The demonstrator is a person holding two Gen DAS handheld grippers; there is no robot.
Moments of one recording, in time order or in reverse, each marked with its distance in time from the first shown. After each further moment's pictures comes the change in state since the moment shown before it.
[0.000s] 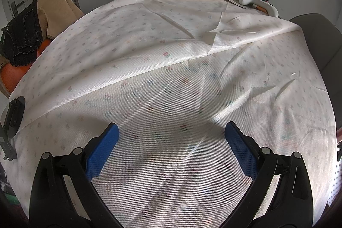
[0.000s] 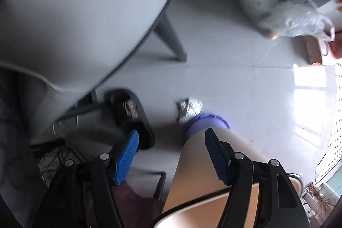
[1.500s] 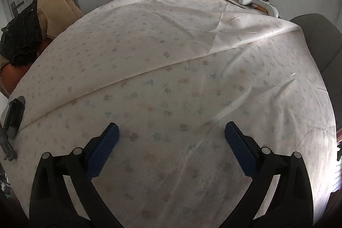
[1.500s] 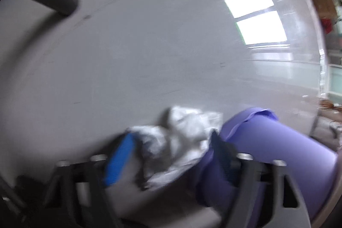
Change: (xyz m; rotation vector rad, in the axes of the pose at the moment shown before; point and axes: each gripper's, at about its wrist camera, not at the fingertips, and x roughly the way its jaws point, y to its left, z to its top) left arm 0.001 -0.001 0.001 -0.001 0.000 0.000; right arm 0.336 -0.033 0.025 0.589 0.097 -0.249
